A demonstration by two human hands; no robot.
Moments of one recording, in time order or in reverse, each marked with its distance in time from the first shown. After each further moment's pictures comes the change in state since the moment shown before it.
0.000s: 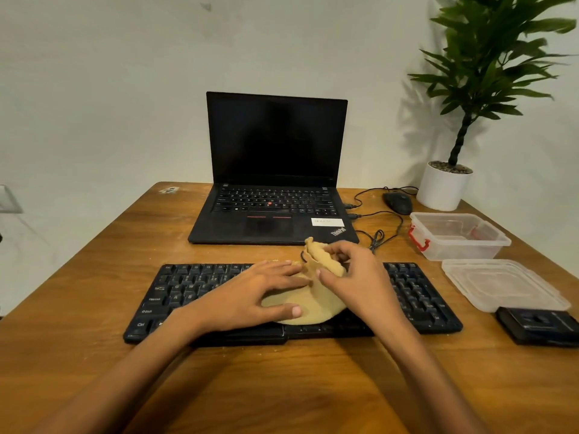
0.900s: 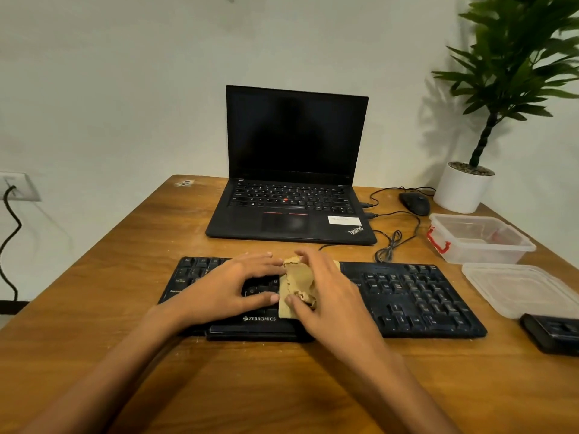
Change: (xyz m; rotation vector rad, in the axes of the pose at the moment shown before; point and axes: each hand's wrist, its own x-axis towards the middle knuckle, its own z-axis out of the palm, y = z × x) left_hand -0.035 -0.033 -0.013 -0.058 0.155 -0.097; right_hand -0.028 -0.026 0.044 -0.118 -0.130 -0.342
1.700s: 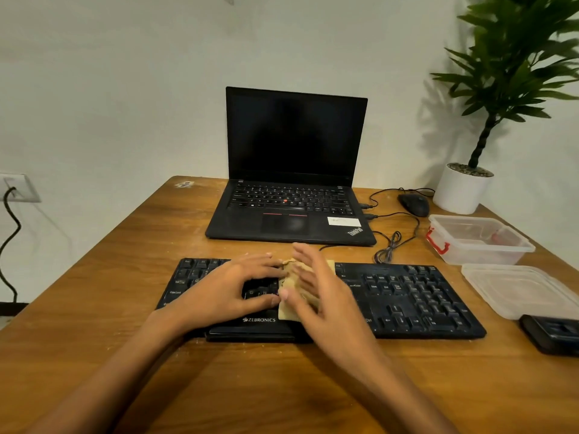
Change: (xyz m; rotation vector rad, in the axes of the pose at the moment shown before) left_hand -0.003 0.002 0.002 -0.001 0.061 0.036; right_hand -0.006 -0.002 0.003 0.359 -0.018 0.026
